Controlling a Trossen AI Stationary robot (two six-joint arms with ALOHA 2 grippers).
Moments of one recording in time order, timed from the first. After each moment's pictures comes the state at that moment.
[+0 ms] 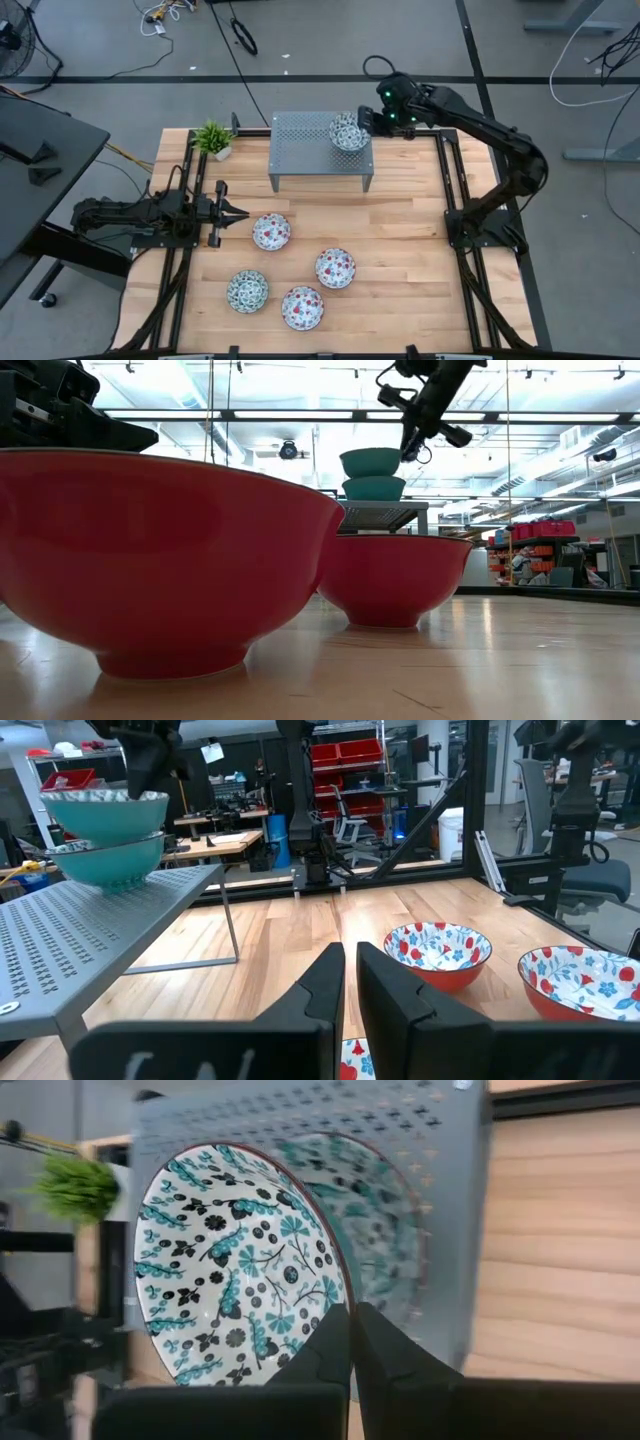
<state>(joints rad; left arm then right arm) -0.04 0.01 0.01 0.05 -0.02 0.09 -0.59 1.54 1.61 -1.03 -0.07 0.99</state>
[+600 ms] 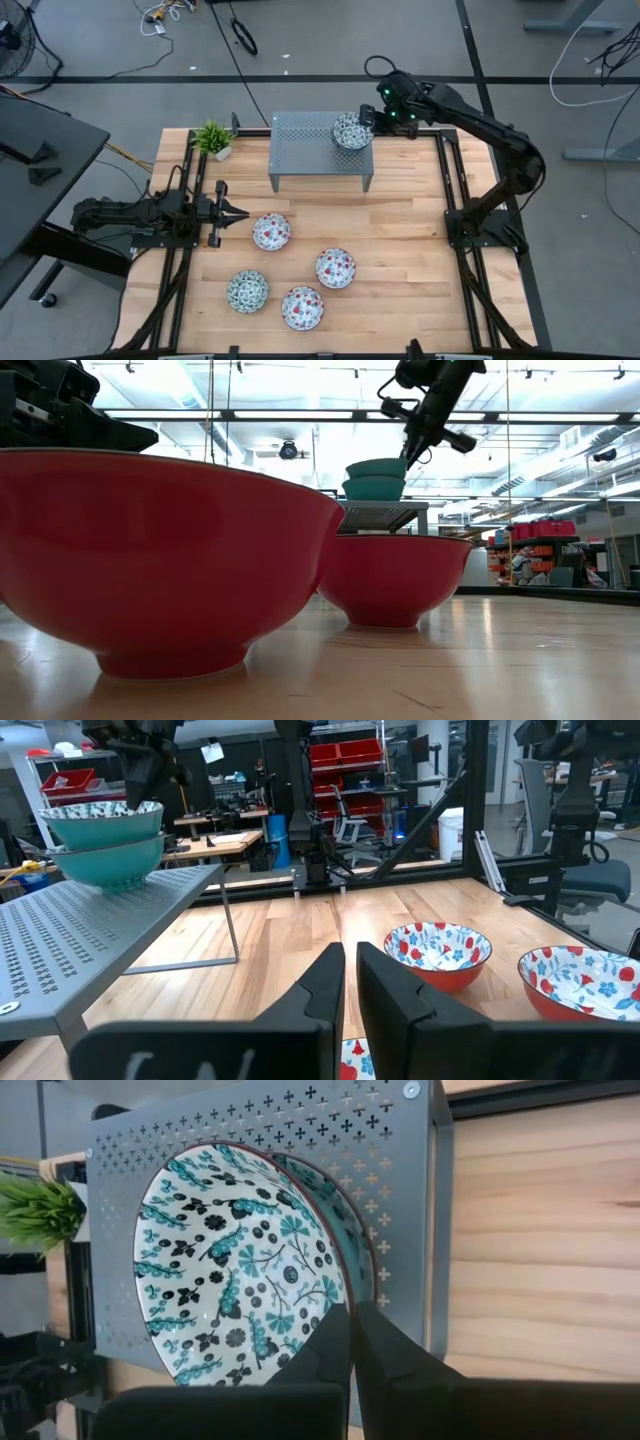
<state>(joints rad) -0.04 0.01 0.01 0.05 -0.02 0.09 -0.62 1.56 1.61 -1.06 -0.07 1.01</state>
